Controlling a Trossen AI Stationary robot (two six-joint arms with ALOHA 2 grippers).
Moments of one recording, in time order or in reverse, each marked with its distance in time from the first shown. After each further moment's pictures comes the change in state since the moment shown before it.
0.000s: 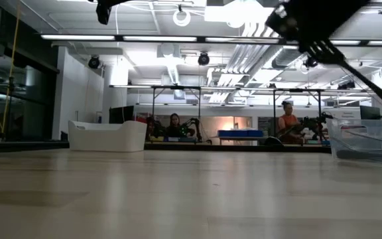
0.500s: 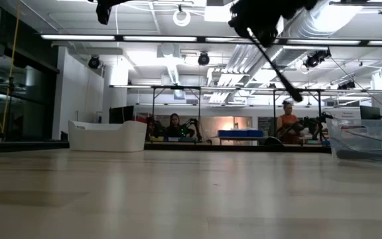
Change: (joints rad) left arm 0.000 0.000 0.000 -0.004 0.001 0.000; right arm -0.286 -0.295 -0.324 0.655 -0.007 0.126
